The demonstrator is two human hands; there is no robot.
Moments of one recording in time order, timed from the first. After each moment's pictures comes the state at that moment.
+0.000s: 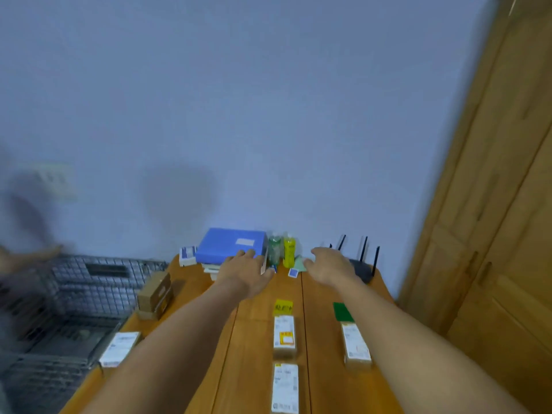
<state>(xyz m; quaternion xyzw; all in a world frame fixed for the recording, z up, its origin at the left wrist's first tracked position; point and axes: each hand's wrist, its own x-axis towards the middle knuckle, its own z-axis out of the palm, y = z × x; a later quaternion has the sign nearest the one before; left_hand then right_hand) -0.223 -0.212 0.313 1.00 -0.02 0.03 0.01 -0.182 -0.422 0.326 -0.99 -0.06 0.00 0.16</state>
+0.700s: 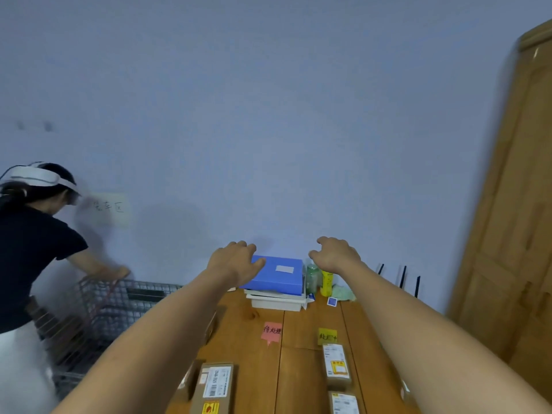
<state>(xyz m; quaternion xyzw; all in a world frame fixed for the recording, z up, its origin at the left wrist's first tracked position) -0.277 -0.025 0.391 0.99 0.01 0.12 0.00 -0.213 -0.264 0.404 -0.98 -0.09 -0.04 0.14</state>
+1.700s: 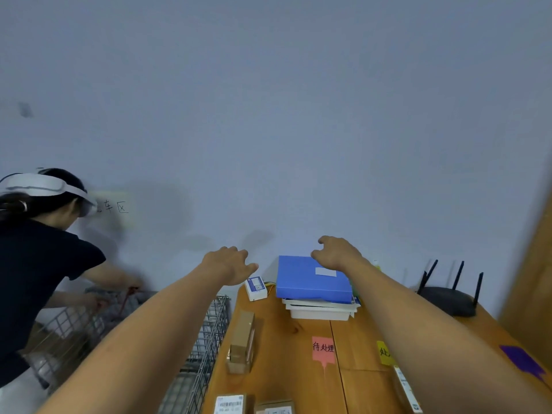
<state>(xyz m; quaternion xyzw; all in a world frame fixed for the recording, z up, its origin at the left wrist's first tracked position) -0.120 0.207 0.349 1.00 0.04 -0.01 -0.05 -0.064 -0.048 0.357 -0.98 -0.06 0.01 0.18</state>
